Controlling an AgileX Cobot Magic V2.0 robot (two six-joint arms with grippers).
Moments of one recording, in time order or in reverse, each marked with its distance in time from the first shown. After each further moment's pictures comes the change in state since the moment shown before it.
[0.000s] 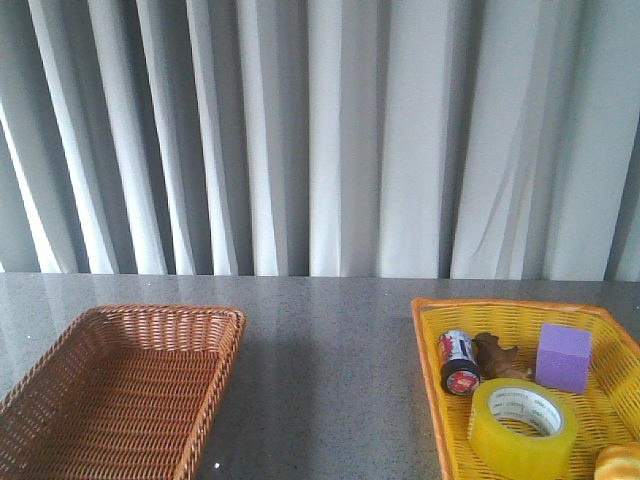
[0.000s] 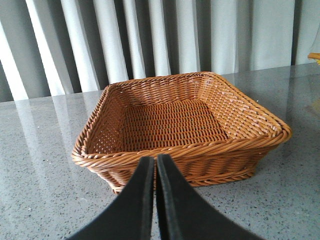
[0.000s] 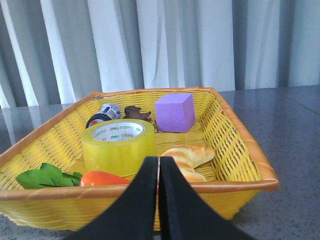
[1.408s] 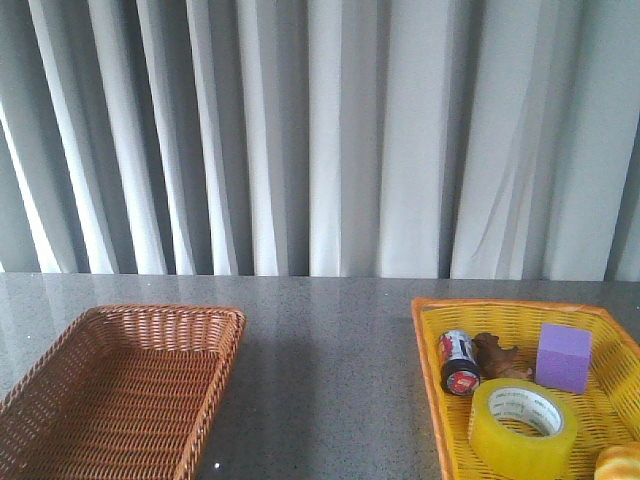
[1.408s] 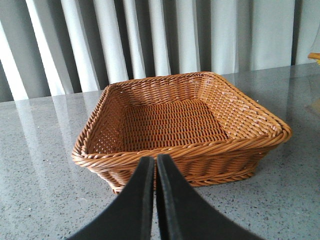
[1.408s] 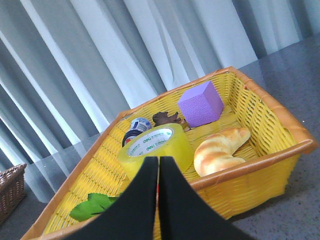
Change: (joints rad) left arm 0.000 0.000 0.000 0.000 0.000 0.000; right arm 0.000 0.000 0.000 0.367 -0.007 0.018
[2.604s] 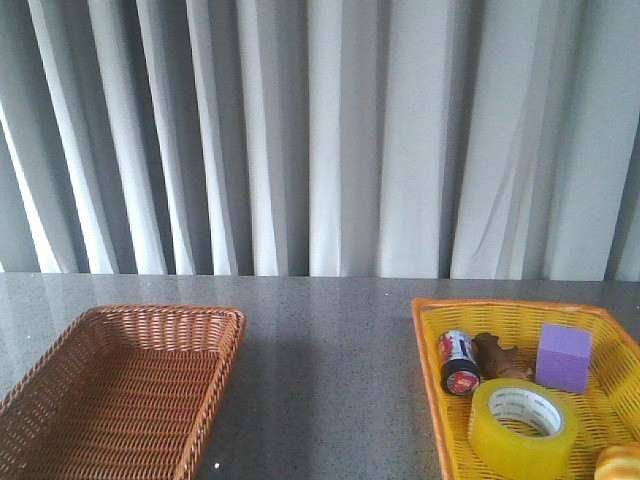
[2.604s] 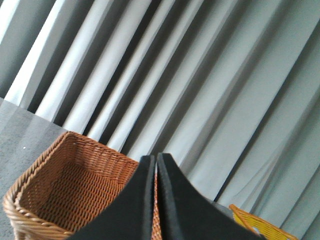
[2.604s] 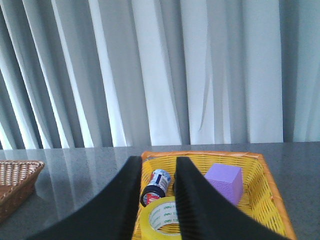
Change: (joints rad) left arm 0.000 0.000 -0.129 -0.349 -0.132 -0.288; right arm 0.001 0.399 -0.615 0.087 0.262 -0.436
